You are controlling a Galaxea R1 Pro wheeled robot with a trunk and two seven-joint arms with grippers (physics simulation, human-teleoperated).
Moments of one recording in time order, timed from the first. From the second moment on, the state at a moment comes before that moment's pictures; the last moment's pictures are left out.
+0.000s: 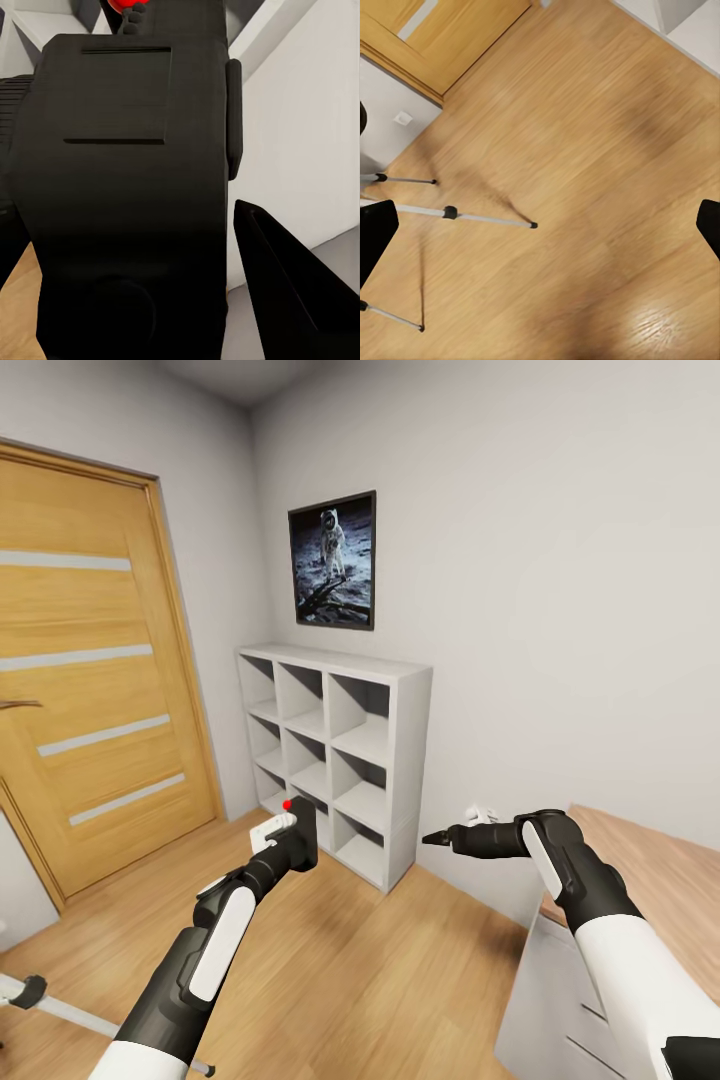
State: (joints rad) left arm -0.46 -0.08 -0.13 -1.28 0.62 0.45 0.19; right arm -0.80 -0.13 0.00 -0.92 -0.15 1.01 0.65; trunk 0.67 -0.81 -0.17
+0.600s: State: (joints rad) left arm -0.46 -0.05 -0.12 -1.03 0.62 0.45 0.19; right arm -0.80 -0.14 0.01 -0.52 -0.03 0.88 0.64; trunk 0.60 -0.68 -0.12
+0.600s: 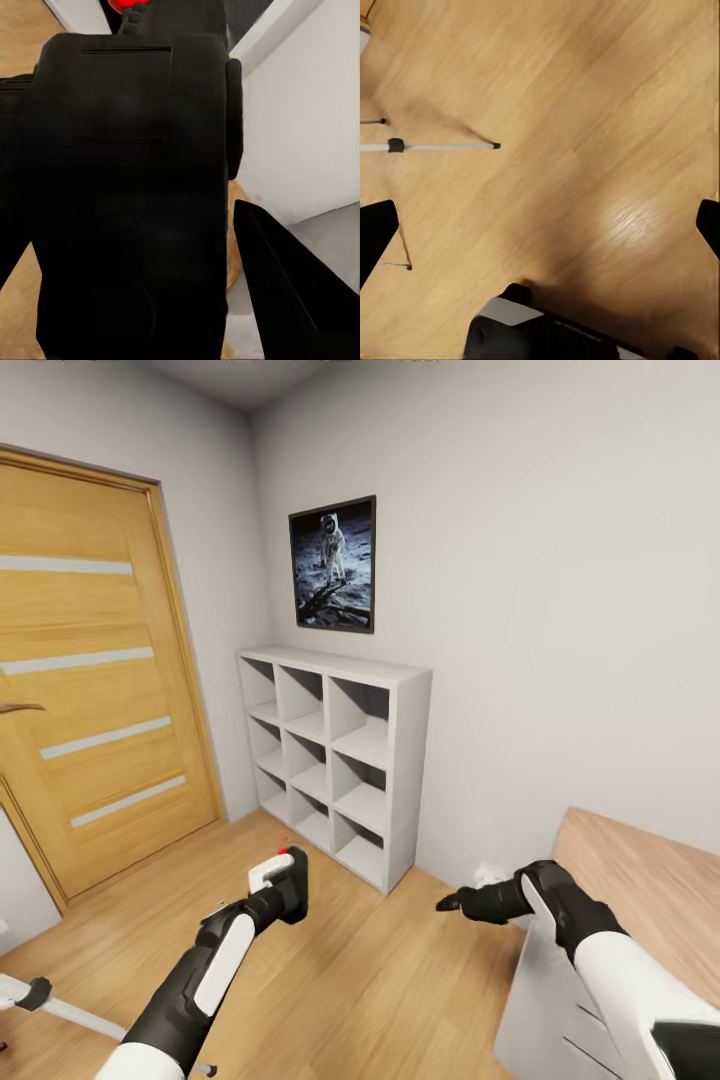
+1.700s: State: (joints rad) left arm -0.28 -0.04 -0.12 0.00 0.63 0.00 0.18; right arm -0.28 -0.16 0.00 0.03 0.24 -0.03 0.20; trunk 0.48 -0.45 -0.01
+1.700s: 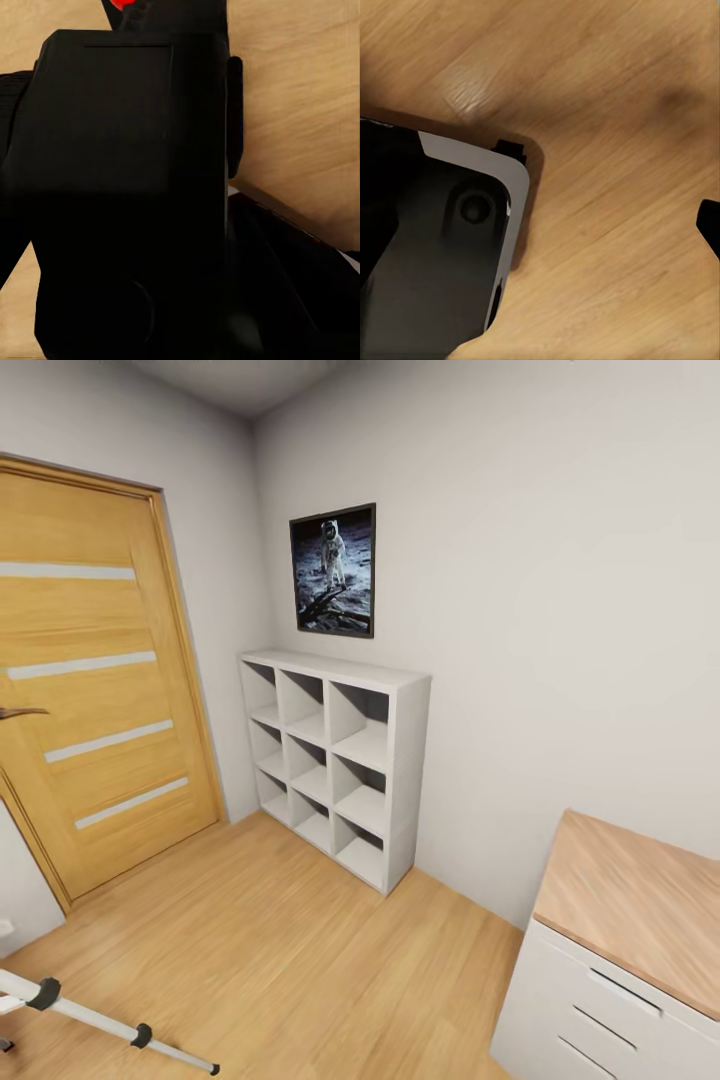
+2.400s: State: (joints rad) left arm -0.26 -0.02 -0.11 0.00 0.68 0.00 0.18; right arm -0.27 -0.16 -0.01 0.03 0.24 -0.02 0.17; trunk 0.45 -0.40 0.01
